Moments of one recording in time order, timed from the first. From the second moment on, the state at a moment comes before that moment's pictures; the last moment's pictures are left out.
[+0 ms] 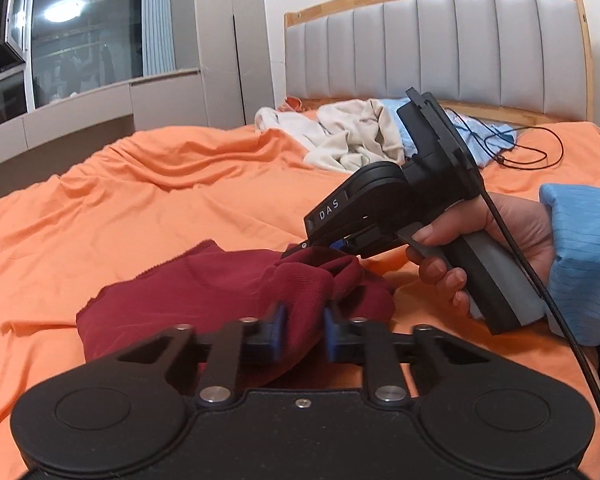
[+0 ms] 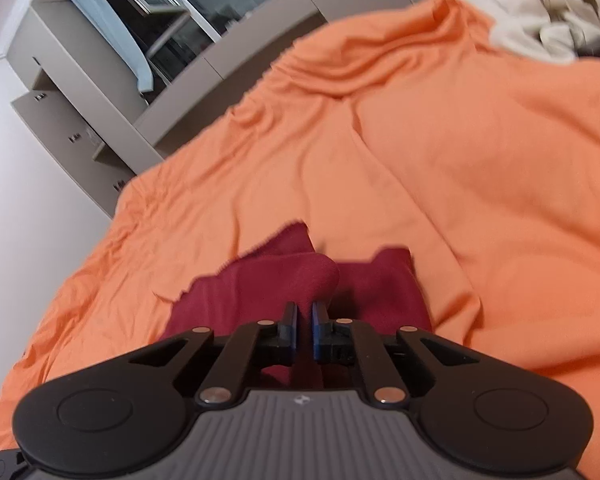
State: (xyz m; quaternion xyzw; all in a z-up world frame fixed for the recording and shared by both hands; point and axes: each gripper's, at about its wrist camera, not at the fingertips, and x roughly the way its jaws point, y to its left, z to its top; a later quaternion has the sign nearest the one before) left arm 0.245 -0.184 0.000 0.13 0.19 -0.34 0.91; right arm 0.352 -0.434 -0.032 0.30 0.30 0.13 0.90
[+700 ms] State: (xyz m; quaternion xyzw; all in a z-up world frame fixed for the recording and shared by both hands) left arm 0.249 -0.227 -0.015 0.14 0.21 -0.38 0.89; right arm 0.343 -0.451 -0.027 0.26 0.31 0.05 0.91
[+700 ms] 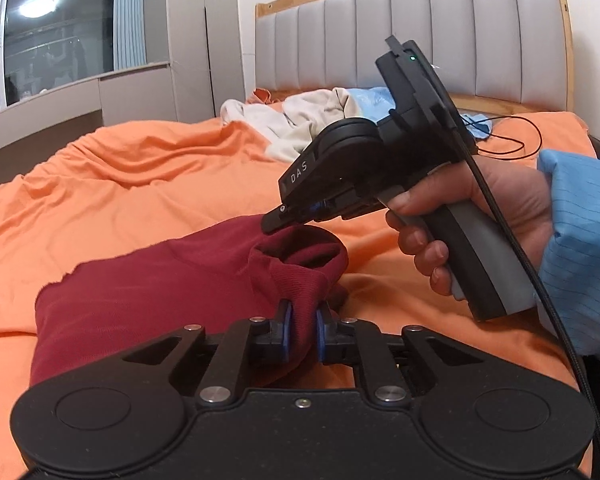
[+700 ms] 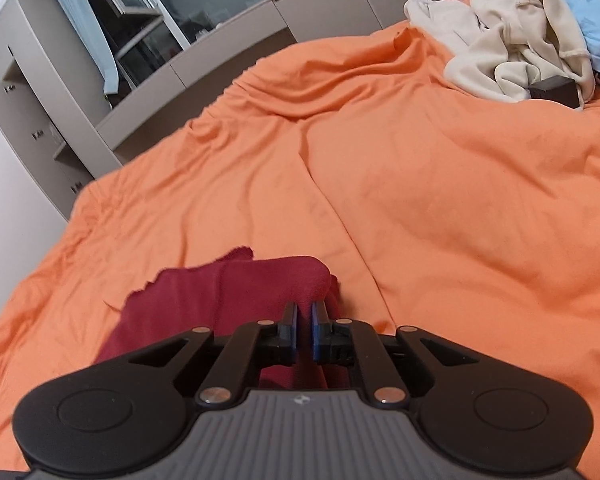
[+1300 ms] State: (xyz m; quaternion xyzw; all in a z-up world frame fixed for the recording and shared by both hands) left arm 0.262 -0.207 -0.009 0.05 0.25 -0.40 0.88; right arm 0.340 -0.449 -0.023 0.23 0.31 0.05 0.92
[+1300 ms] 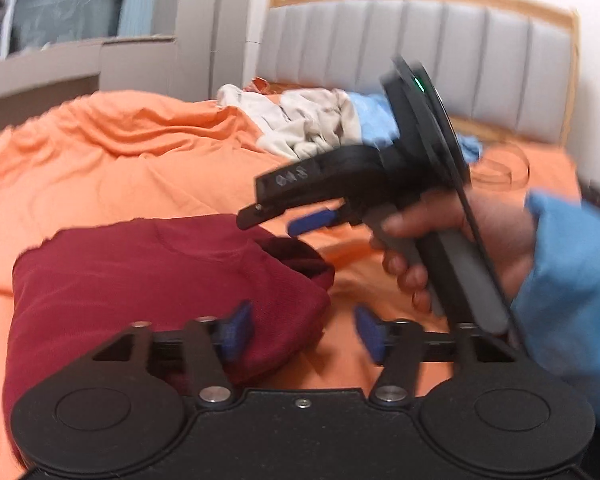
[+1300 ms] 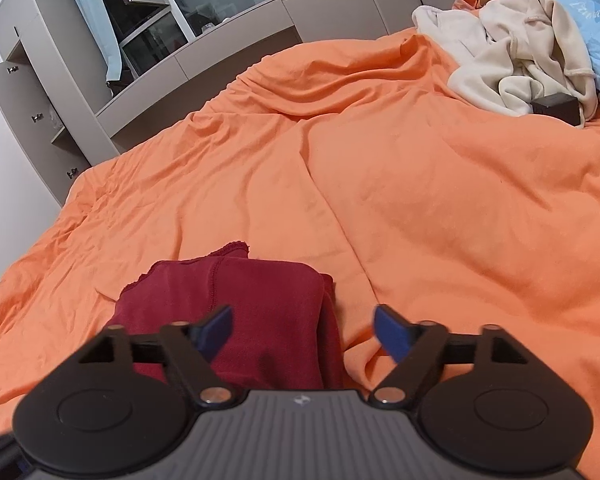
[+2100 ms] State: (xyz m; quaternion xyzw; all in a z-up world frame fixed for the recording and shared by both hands) left arm 0.338 -0.098 -0.028 -0.09 0.35 -0.18 0.91; right arm 0.337 -0.406 -0.026 0.07 0.39 0.11 0.91
